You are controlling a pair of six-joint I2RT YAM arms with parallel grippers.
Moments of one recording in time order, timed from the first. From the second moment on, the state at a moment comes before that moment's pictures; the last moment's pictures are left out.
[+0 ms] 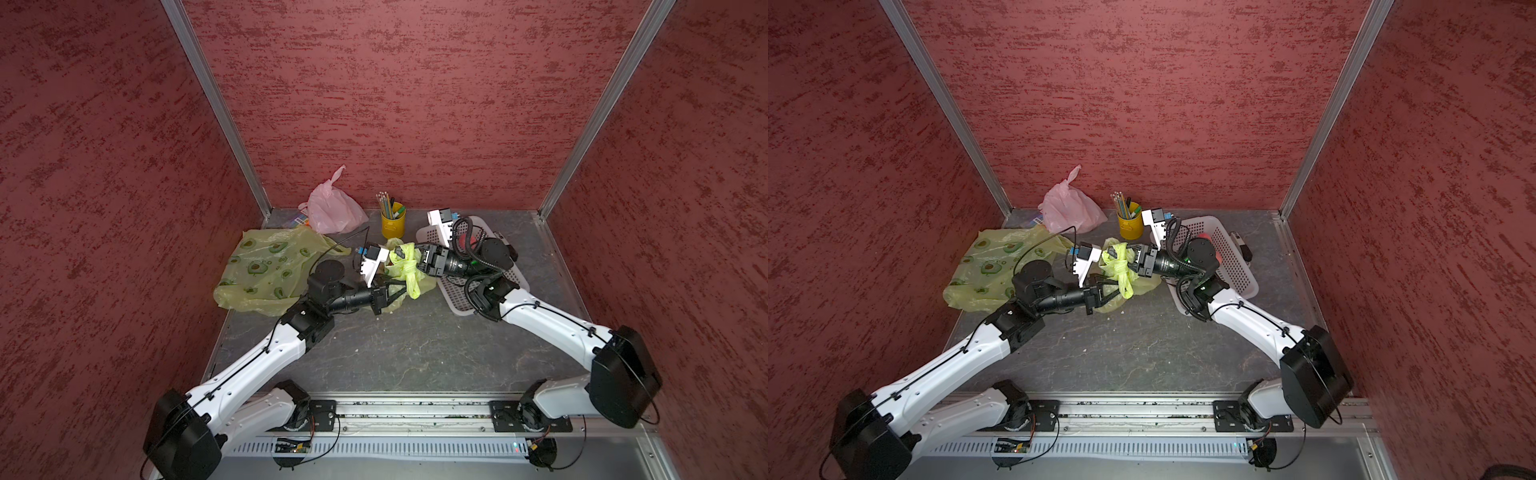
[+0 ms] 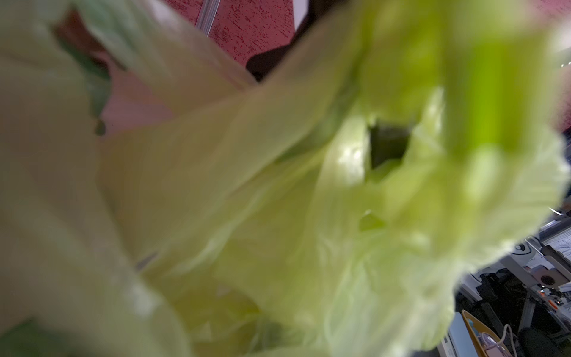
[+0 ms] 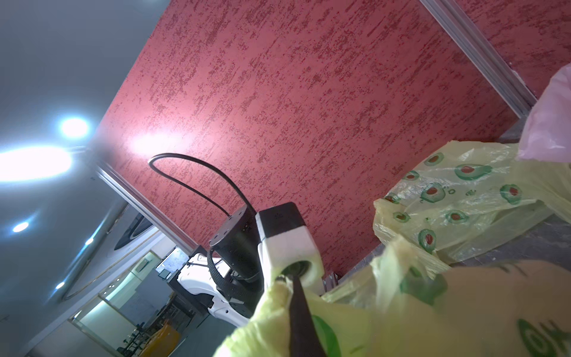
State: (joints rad) left arm -0.60 1.02 0.74 0.17 0.66 -0.50; right arm 0.64 1.41 0.97 0.82 -0.78 1.12
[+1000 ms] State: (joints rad) left arm -0.52 0.70 1.05 -0.52 0.66 -0.47; right arm 0.61 1.52 1.00 0.87 -0.87 1.06
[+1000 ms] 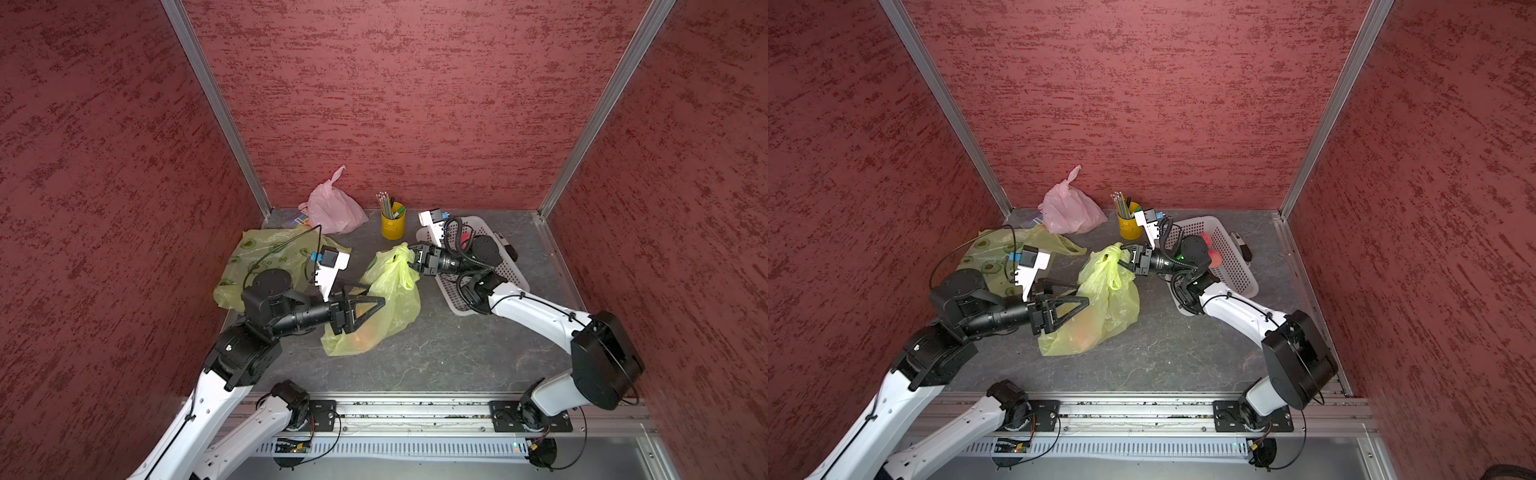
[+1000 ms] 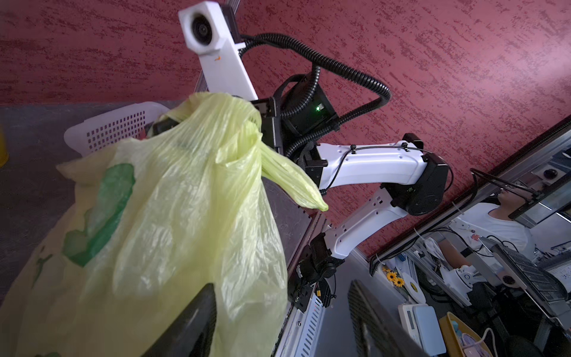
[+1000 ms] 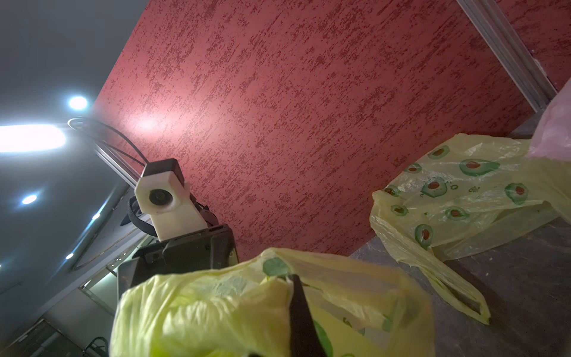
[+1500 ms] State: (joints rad) left arm -0.36 0.77 1.09 -0.47 0.75 -0.51; right arm 0.61 1.48 1.06 0.69 -0.87 0.90
